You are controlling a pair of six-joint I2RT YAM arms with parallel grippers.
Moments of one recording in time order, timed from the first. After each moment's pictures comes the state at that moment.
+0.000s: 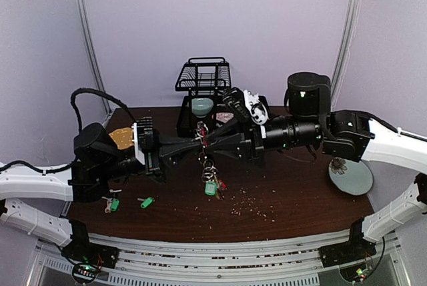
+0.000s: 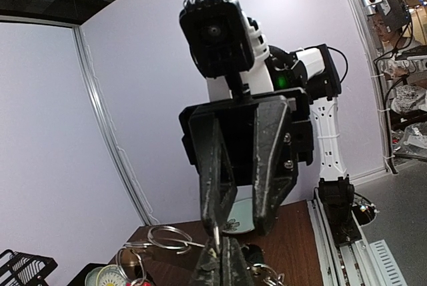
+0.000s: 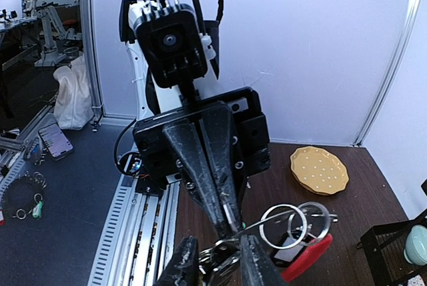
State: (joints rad) left arm -1.09 1.09 0.67 0.70 0.35 0.24; right arm 1.10 1.31 1.29 -0.18 -0.40 -0.21
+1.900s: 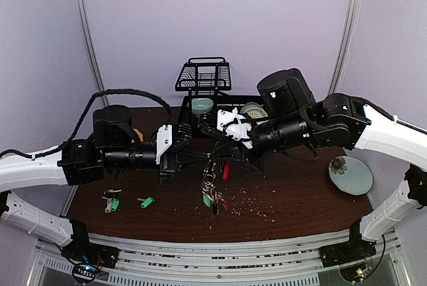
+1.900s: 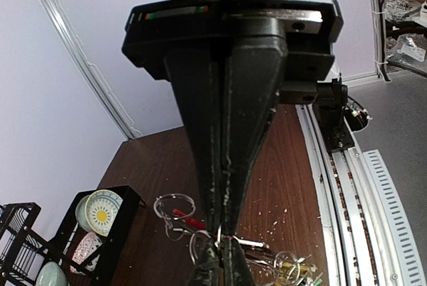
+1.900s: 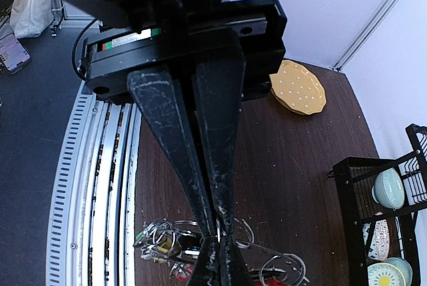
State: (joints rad) left arm -1.09 1.13 0.93 0.01 0.29 0.41; right arm 1.17 1.44 1.53 -0.66 -0.13 -0.40
